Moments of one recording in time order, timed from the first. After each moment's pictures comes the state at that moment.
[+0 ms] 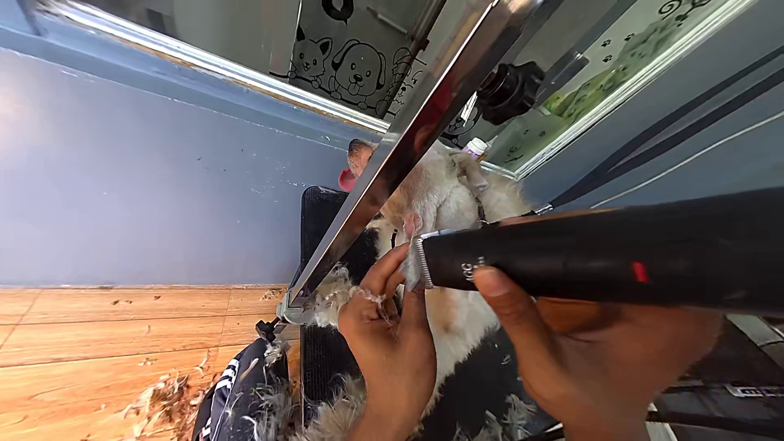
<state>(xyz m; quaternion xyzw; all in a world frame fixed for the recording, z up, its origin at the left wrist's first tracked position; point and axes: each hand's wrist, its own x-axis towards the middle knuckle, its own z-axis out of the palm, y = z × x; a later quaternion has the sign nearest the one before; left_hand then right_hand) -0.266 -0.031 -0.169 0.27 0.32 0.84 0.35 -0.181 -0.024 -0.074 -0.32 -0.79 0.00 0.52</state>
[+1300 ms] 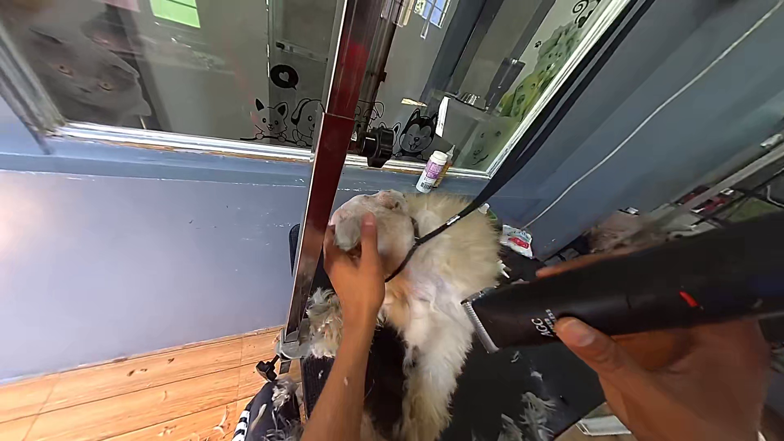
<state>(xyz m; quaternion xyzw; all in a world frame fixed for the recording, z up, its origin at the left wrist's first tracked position) -0.275 0.045 -0.160 0.35 0.49 0.71 0.37 -0.082 -0.073 -0.058 -0.38 -0.72 0.11 0.57</state>
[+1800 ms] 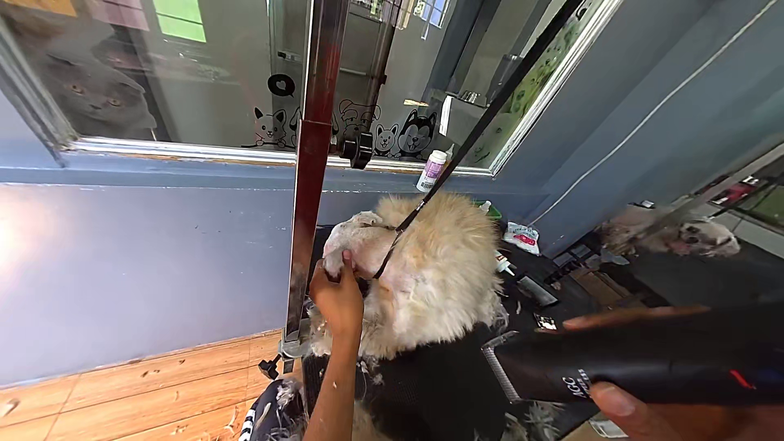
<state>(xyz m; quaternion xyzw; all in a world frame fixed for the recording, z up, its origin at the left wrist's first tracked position) -0.269 0.056 -0.227 0.29 0.55 0.71 0.33 -0.048 -0.112 -0.077 -0.38 -0.72 0.19 0.55</state>
